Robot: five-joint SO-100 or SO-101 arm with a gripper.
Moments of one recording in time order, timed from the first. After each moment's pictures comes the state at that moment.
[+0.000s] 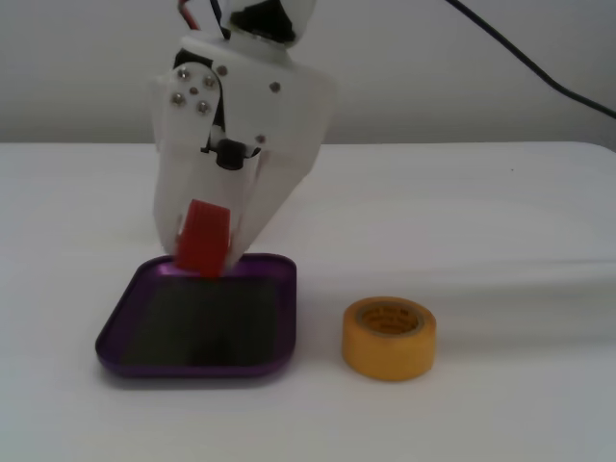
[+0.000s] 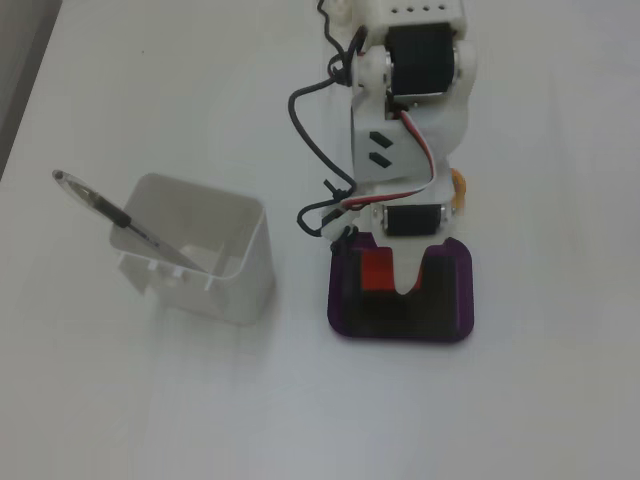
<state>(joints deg) -1.1 55.8 46.6 68.1 -5.0</state>
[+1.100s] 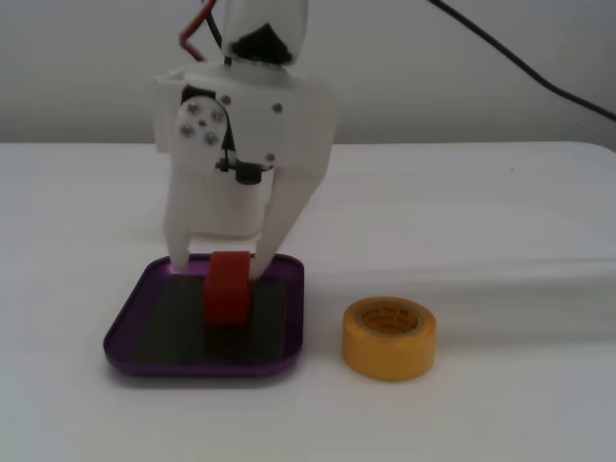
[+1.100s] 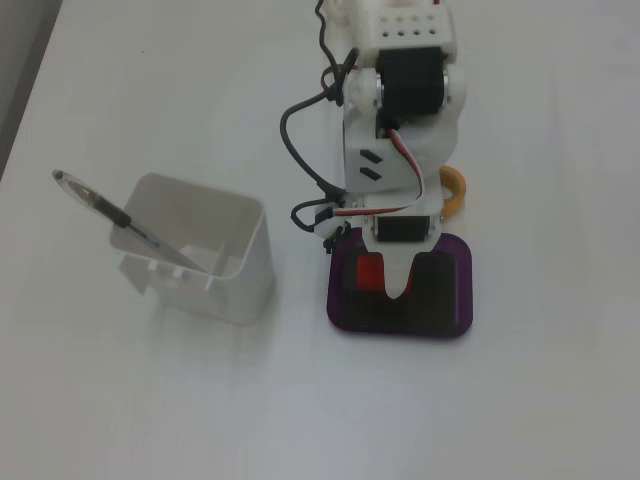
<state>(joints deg) -0.9 48.8 35.0 80.0 -5.0</state>
